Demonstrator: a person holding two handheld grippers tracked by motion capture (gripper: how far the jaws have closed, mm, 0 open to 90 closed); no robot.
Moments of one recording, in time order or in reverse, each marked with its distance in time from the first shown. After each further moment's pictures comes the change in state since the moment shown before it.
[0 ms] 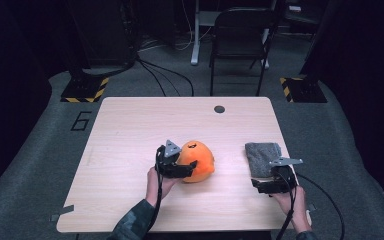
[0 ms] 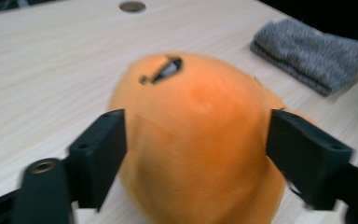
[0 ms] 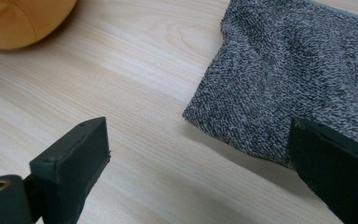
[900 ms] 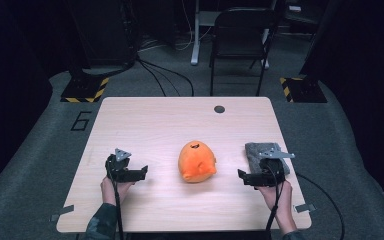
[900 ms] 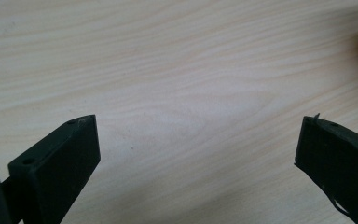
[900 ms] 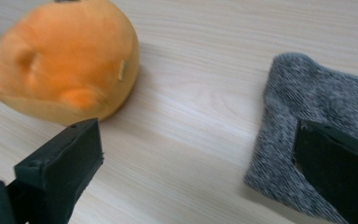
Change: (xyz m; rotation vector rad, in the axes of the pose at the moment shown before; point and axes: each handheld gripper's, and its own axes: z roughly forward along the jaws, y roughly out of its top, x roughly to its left) left arm 0.118 -0.088 -0.039 0.153 0.293 -0.146; right arm 0.049 0.042 -0.012 -0.119 0.009 0.069
